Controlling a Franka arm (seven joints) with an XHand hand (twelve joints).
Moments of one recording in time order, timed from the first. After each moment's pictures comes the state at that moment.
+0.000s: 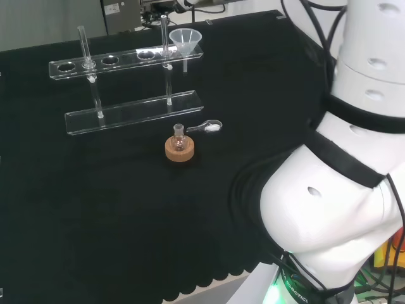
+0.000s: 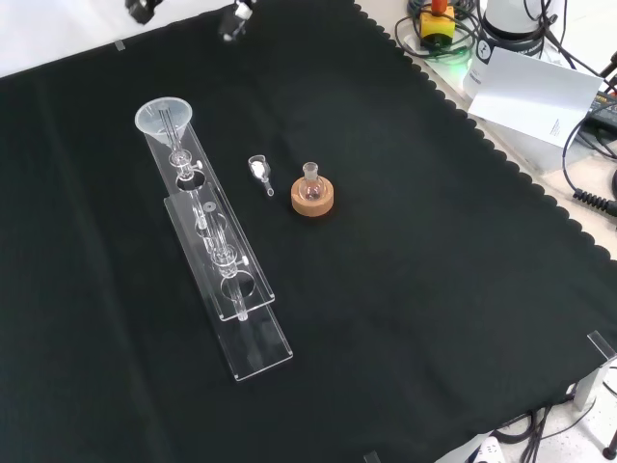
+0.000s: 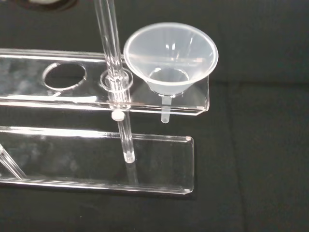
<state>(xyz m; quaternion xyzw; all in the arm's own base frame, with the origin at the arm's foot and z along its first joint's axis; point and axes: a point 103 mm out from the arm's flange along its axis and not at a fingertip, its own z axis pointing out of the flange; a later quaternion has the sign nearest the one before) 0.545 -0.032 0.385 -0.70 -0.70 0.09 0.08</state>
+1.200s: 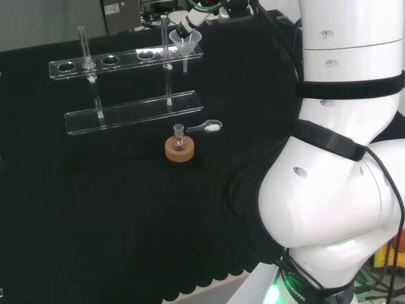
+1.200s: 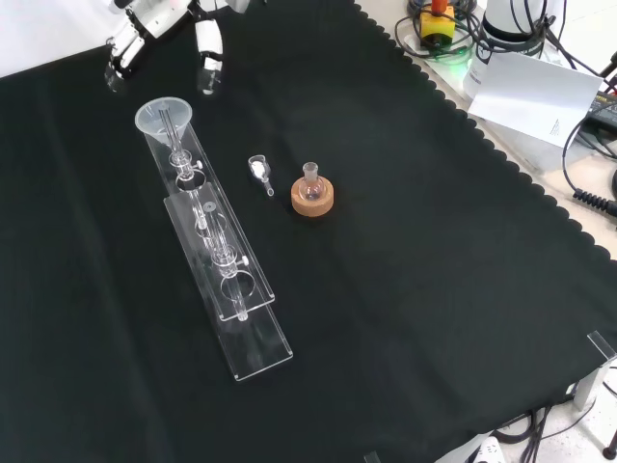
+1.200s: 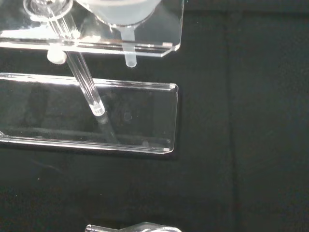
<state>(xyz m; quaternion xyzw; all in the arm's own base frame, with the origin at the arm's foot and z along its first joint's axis) 0.594 -0.068 0.301 -0.68 -0.70 0.15 0.15</state>
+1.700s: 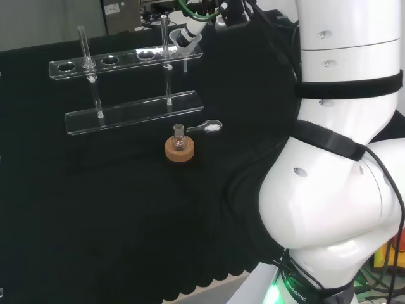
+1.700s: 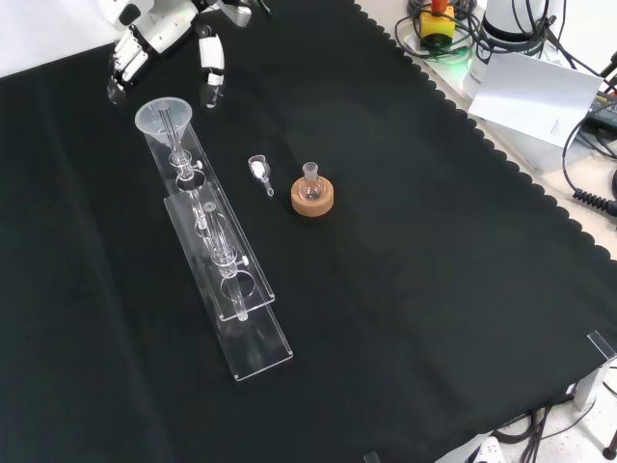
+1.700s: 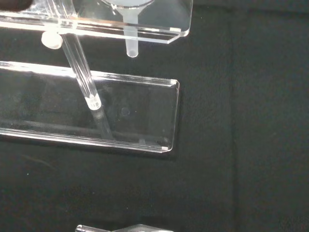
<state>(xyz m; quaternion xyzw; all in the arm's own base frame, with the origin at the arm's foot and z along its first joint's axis) 0.600 -0.061 0.285 -0.68 -0.71 0.16 0.13</state>
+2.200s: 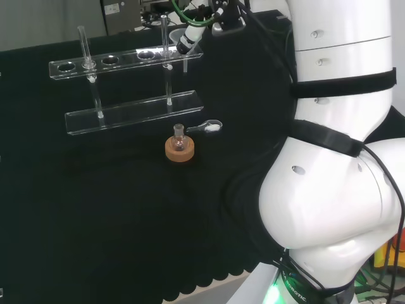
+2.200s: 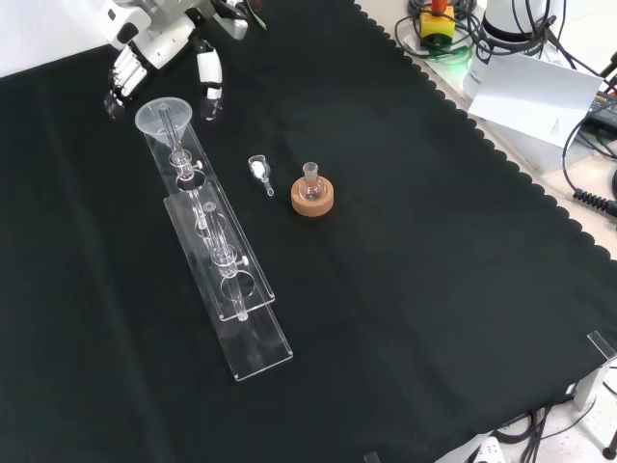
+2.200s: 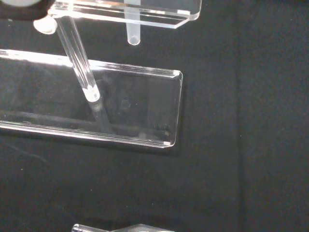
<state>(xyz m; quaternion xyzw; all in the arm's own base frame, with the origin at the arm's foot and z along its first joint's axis) 0.609 -0.057 0.268 -0.67 -0.71 0.18 0.14</state>
